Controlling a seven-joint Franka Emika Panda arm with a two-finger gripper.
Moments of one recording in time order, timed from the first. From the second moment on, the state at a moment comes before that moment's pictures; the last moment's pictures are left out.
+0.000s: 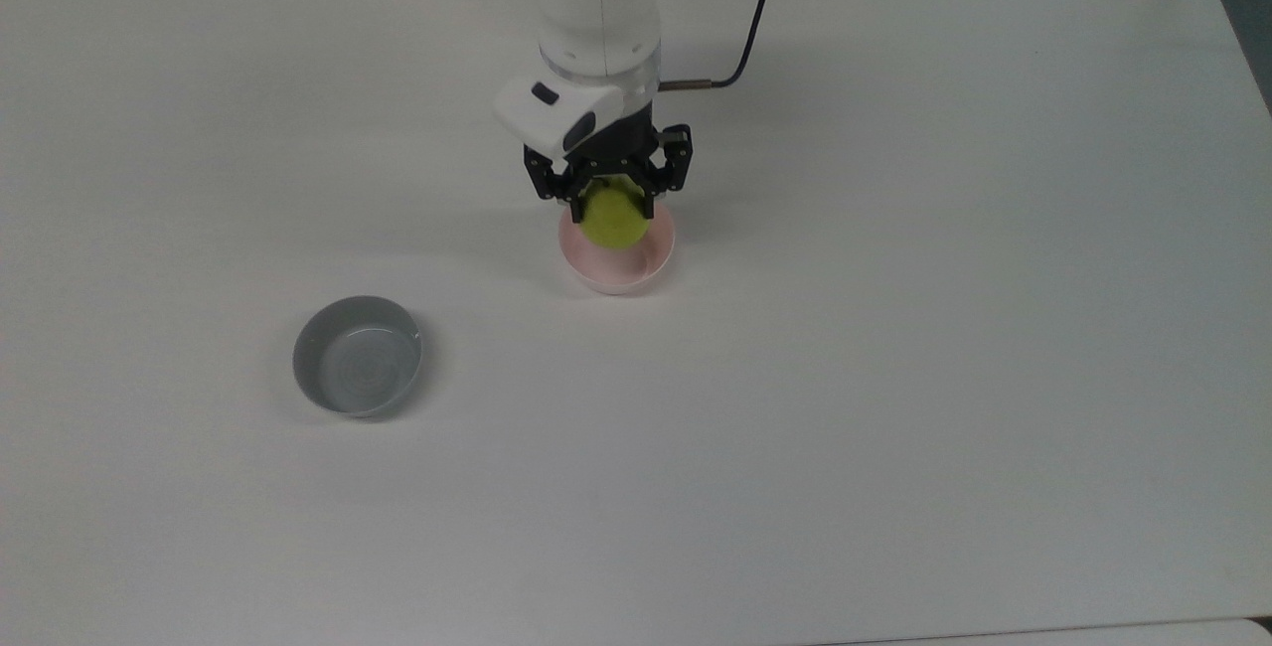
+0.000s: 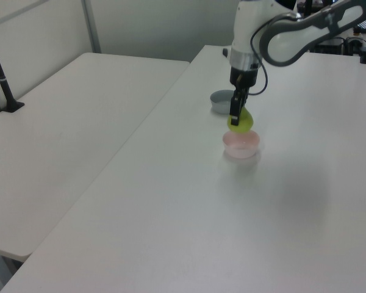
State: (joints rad) arm 0.04 0.27 0.11 -1.81 -0.02 2.17 0.07
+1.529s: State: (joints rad) arm 0.07 0.32 0.11 -1.82 -0.11 2.23 0.16
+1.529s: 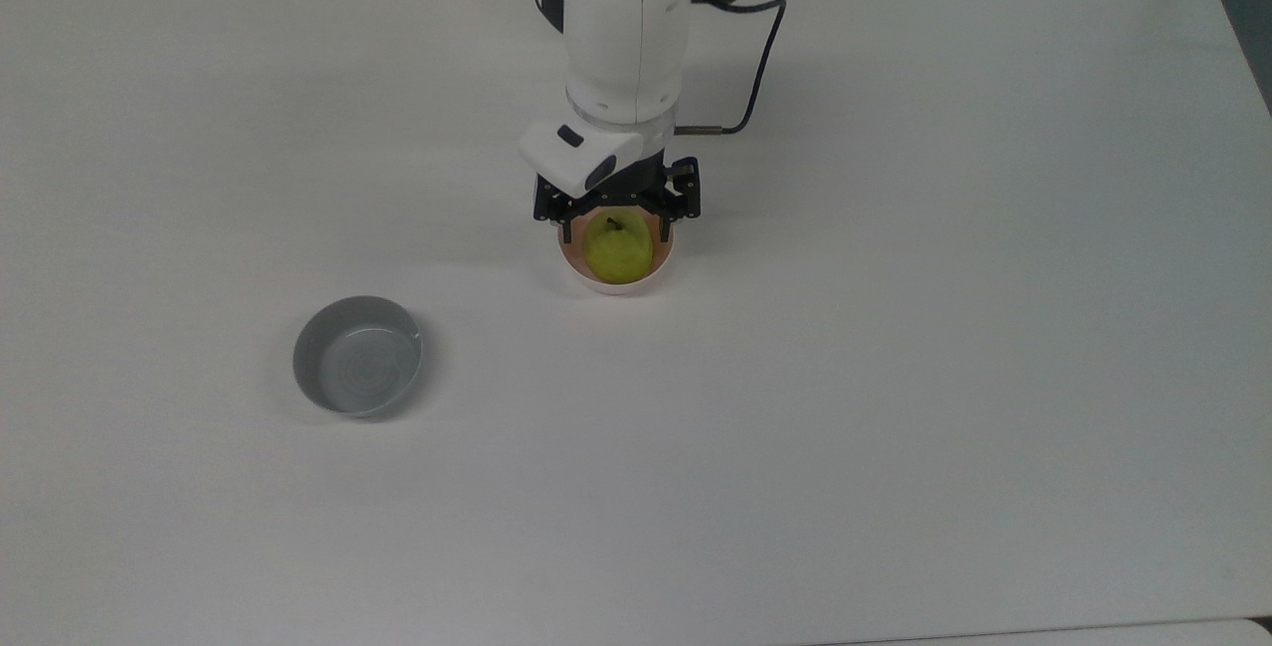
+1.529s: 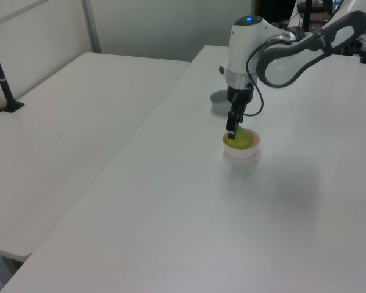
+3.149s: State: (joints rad) arm -0.06 0.00 -0.05 -1.65 0.06 1.71 -0.15
